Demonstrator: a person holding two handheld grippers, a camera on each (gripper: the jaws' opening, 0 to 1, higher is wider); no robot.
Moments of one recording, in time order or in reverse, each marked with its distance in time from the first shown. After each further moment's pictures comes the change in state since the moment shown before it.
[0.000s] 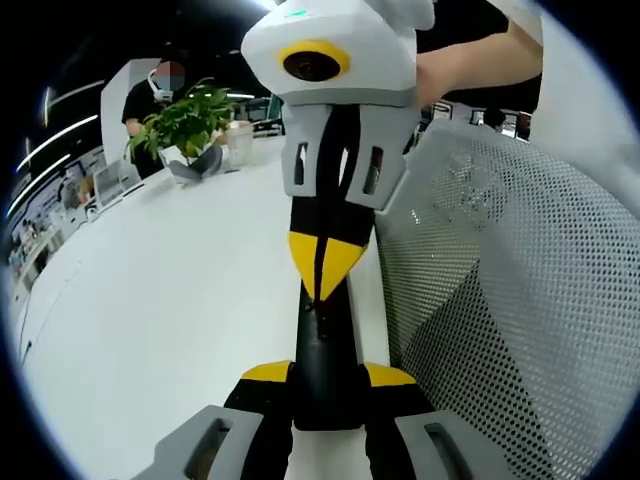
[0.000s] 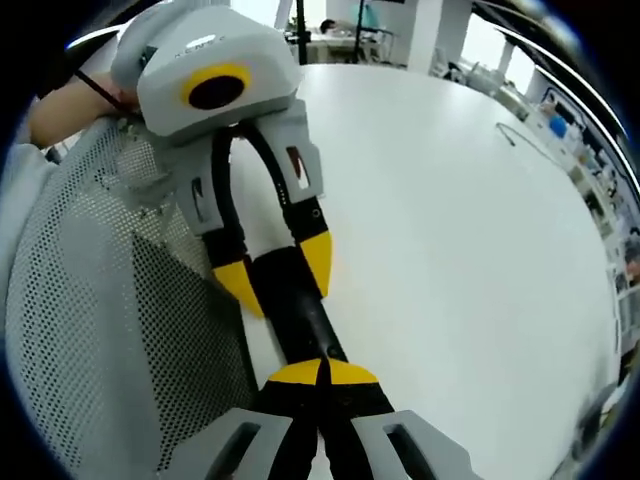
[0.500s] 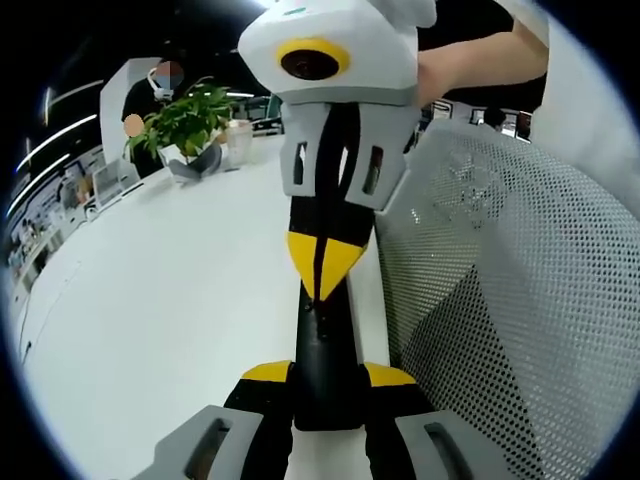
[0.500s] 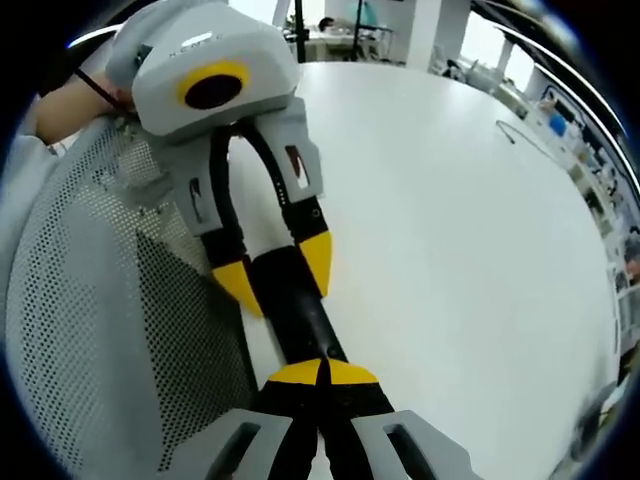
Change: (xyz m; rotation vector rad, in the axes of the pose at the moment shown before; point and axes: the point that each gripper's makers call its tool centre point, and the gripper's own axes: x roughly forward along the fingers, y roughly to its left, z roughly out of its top) left arm 0.001 0.000 0.001 0.006 0.013 -0.004; right arm 0.000 -0.002 -0.001 0.000 0.015 0.009
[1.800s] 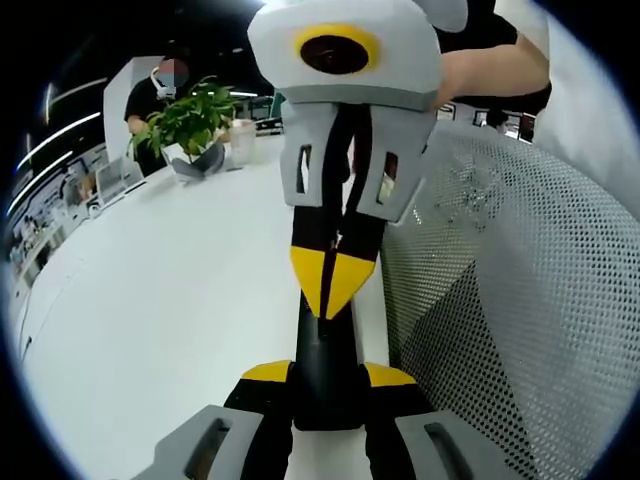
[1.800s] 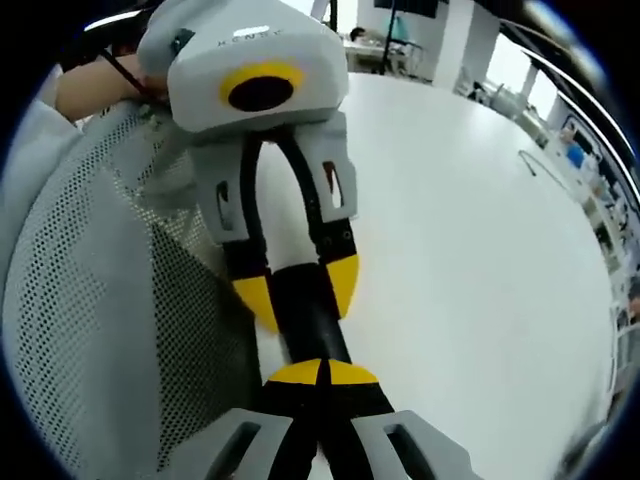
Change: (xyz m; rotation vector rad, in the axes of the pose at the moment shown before) left arm -0.002 -0.001 -0.002 -0.017 -0.012 0.009; right arm 0.006 0.013 0.014 -0.140 -0.037 0.023
